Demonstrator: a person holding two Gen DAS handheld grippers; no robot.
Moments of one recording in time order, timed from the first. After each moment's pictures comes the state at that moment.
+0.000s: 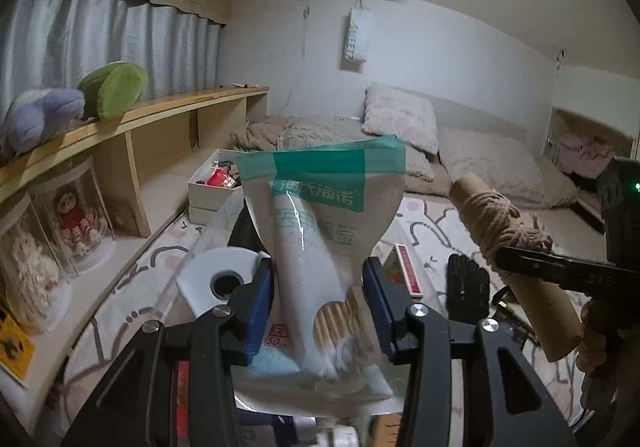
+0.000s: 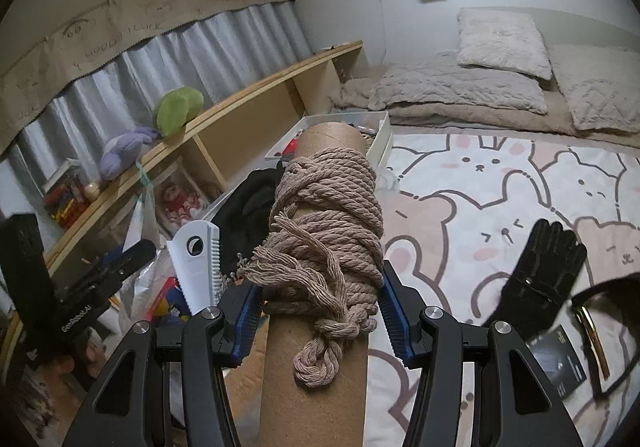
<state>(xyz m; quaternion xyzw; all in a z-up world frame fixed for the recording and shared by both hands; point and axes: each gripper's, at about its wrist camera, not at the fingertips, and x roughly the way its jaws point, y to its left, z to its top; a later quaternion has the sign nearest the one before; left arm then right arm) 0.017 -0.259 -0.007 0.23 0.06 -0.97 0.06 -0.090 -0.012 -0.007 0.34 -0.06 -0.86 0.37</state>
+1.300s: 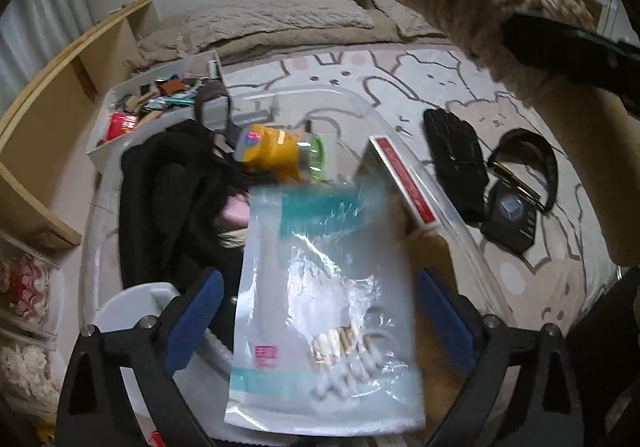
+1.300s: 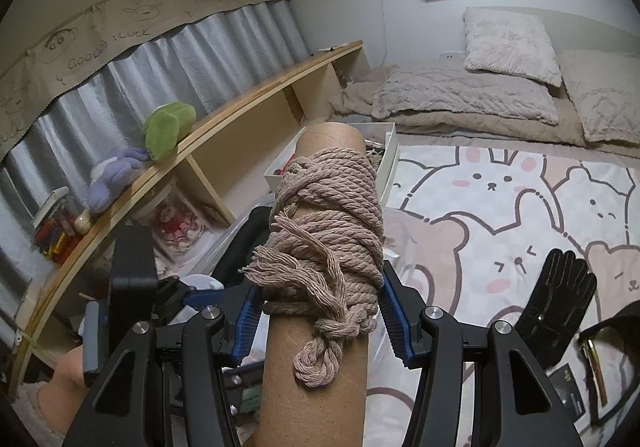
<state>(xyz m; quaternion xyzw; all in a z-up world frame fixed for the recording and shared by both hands) -0.112 -0.240 -0.057 0.48 -0.06 -0.87 -0.08 -0.128 -0.053 0.028 0.35 -0.07 -0.86 0.36</state>
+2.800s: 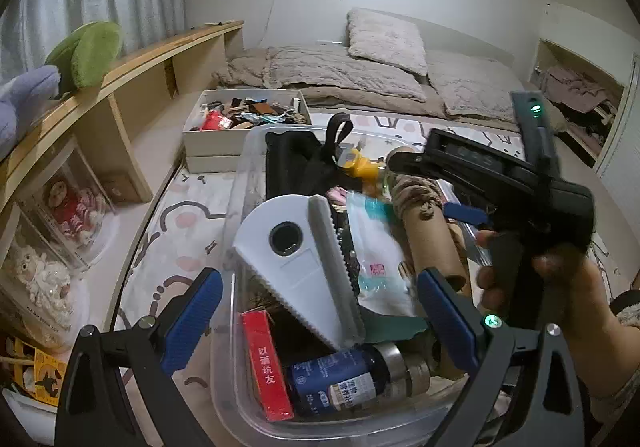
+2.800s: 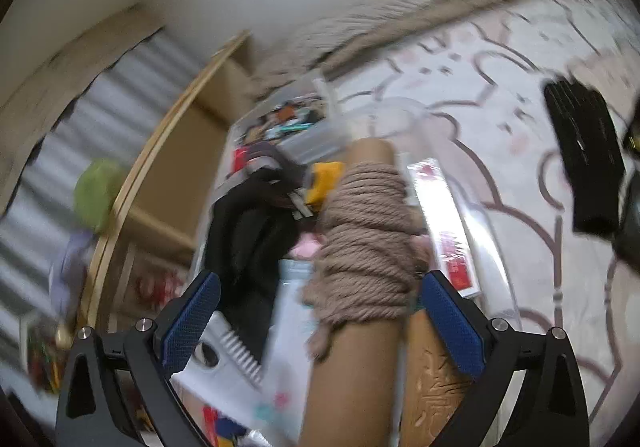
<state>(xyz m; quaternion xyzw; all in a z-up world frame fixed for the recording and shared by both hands) 0.010 -0.321 -0.011 0.37 0.03 -0.93 0.01 -0.124 -0.121 -0.045 0.43 -0.24 -0.84 0.23</state>
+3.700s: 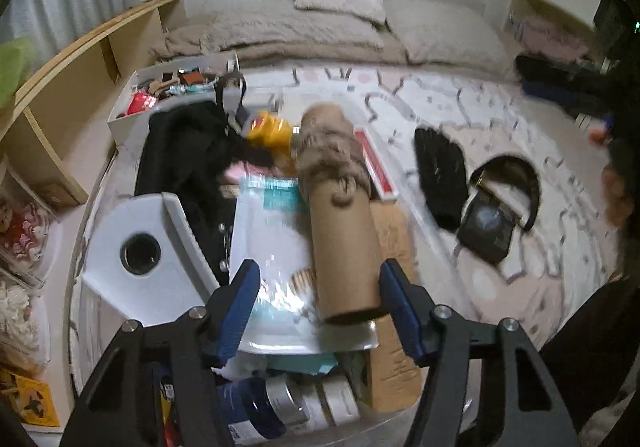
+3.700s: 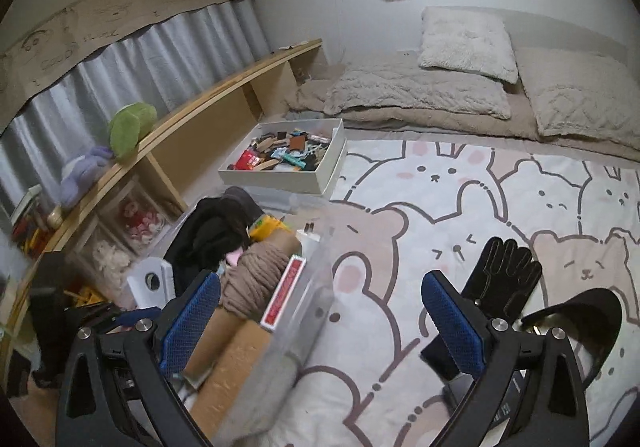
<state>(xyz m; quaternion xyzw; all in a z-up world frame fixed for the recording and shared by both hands) -0.048 -0.233 -0.047 0.46 -0.02 -0.89 -0.05 -0.135 0.012 0.022 0.37 -0.04 -0.87 0.31</state>
